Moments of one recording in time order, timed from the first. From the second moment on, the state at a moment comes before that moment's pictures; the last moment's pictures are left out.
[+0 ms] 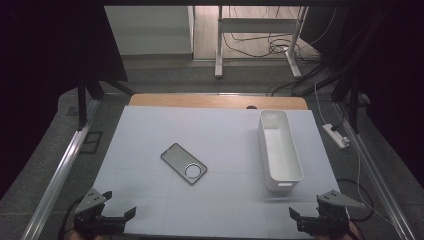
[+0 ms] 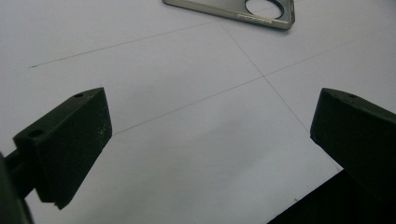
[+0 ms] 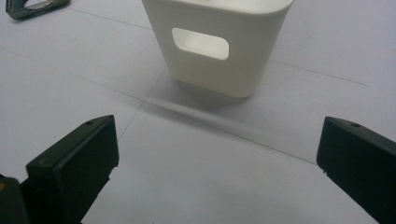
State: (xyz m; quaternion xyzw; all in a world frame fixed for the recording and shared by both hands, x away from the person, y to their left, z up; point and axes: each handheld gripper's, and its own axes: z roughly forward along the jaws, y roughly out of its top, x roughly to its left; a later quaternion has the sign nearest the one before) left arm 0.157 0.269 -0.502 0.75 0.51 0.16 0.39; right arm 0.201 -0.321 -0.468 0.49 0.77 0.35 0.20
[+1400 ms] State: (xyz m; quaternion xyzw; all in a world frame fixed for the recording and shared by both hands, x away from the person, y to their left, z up) left arm 0.185 0.263 -0.501 0.77 0.49 0.12 0.38; right arm 0.203 -0.316 -0.469 0.48 0.79 0.33 0.20
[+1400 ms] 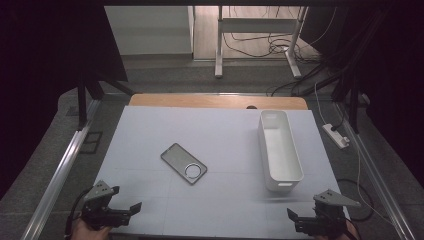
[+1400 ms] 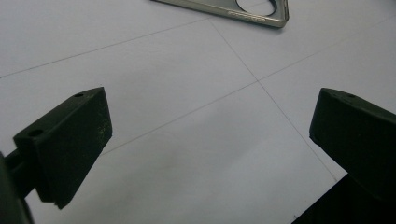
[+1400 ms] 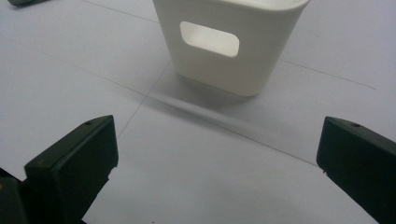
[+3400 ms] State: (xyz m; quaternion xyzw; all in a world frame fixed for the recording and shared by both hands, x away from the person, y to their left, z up) left arm 0.299 0.224 -0.493 0.82 0.44 0.08 0.36; right arm 0.204 -0.314 -0.470 0.47 0.79 0.33 0.20
